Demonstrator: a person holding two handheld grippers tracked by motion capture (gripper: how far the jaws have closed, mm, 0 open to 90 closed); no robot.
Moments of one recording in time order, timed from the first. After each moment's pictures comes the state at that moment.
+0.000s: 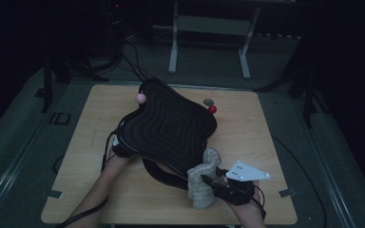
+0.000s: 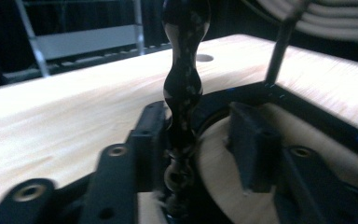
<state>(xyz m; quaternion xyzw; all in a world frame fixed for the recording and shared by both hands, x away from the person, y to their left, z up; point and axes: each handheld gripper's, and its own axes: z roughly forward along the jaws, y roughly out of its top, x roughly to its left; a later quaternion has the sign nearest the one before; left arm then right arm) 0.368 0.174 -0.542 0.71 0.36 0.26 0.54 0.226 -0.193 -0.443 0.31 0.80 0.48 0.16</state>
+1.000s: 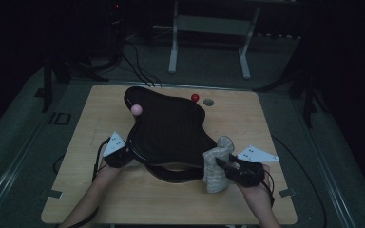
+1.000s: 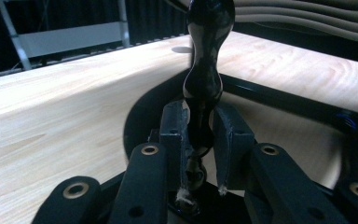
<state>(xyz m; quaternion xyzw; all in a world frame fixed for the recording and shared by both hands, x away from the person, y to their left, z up) 0.329 0.191 -0.540 0.73 0.33 0.23 0.55 0.268 -0.225 -0.440 0.36 0.79 0.45 0.20</state>
